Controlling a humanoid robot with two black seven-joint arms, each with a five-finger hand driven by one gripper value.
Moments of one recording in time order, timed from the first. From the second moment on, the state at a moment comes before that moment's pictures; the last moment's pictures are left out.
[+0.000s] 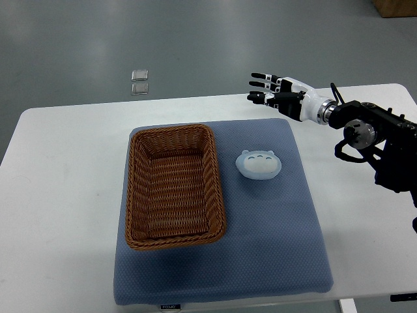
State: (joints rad) left arm 0.05 0.00 -0.12 -0.12 0.06 -0.05 0.04; right arm 0.95 -0.20 0.49 0.48 -0.23 0.44 0.08
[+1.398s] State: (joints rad) left arm 0.04 0.00 -0.12 -0.12 0.06 -0.04 0.04; right arm 0.96 -0.47 0.42 0.91 -1.32 0.49 0.40
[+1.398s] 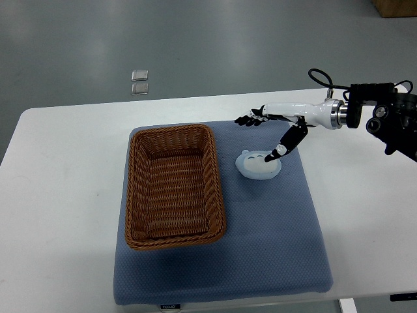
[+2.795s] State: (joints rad) left arm 0.04 0.00 -0.12 -0.12 0.06 -0.04 0.04; right arm 0.82 -0.41 0.27 0.90 -1.33 0.02 0.41
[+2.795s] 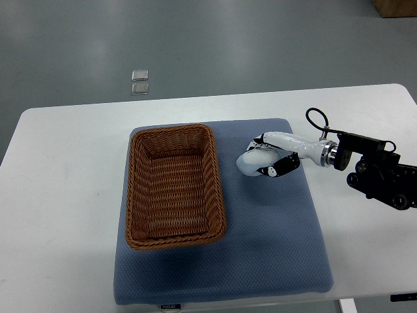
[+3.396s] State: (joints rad) left arm 0.04 0.00 -0.12 -0.12 0.06 -0.04 0.04; right arm 0.89 -0.38 0.42 0.94 -1.23 0.02 0.41
